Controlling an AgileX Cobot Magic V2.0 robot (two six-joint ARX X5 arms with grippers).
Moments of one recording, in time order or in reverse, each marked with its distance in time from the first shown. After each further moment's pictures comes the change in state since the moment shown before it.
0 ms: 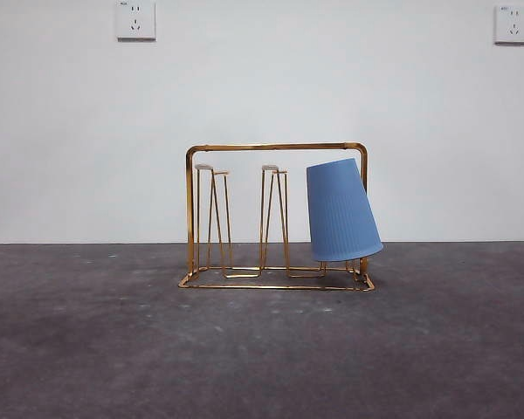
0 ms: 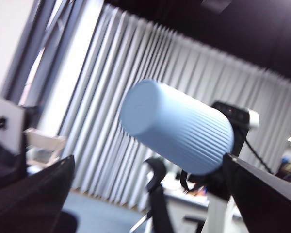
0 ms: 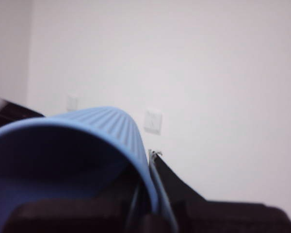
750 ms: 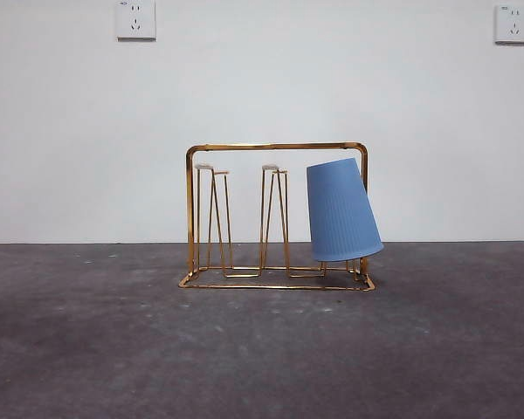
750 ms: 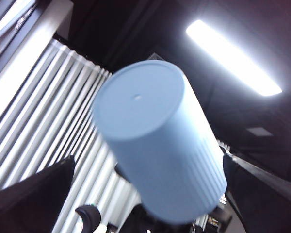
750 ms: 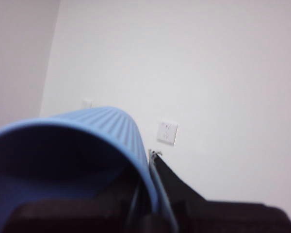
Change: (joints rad) left arm -0.090 0.199 0.000 0.504 -0.069 -0.328; right arm 0.000 0.108 0.000 0.115 -0.060 -0.051
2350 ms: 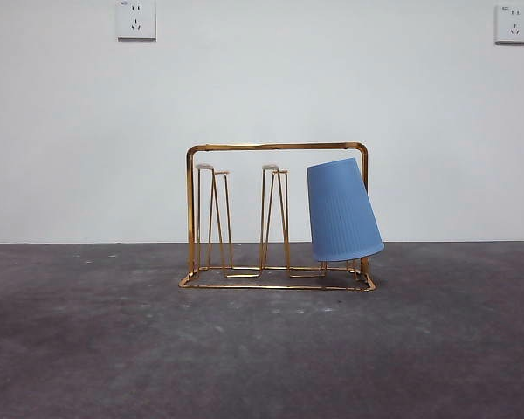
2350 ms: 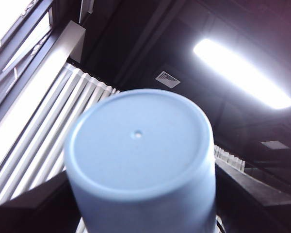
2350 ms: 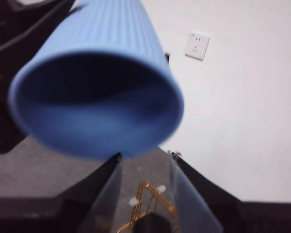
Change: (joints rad) left arm 0.078 0.000 -0.009 0.048 -0.018 -0.014; right arm 0.001 0.008 0.001 -0.349 -0.013 0.042
